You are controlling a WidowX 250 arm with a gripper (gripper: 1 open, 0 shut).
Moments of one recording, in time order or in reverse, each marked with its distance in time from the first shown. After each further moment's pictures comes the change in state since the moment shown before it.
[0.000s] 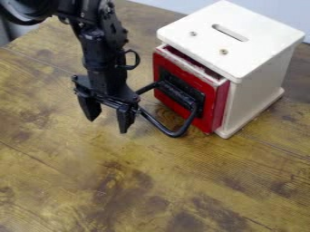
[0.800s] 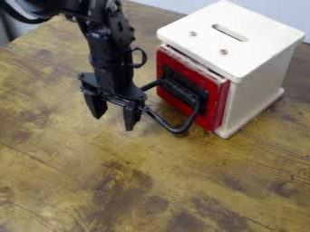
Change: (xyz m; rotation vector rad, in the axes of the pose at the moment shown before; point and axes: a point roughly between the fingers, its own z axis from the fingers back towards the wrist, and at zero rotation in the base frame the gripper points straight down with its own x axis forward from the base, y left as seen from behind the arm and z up) arm 0.010 -0.008 0.007 -0.002 -0.031 -0.012
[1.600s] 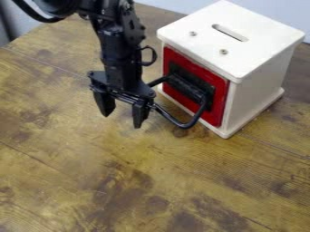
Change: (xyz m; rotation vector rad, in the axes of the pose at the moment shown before) arm 0.009 -0.008 -0.005 -0.004 0.012 0.009
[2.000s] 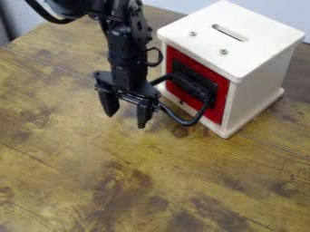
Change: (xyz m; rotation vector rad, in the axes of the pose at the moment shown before) arm 0.003 -0.003 -0.007 0.010 0.027 -0.007
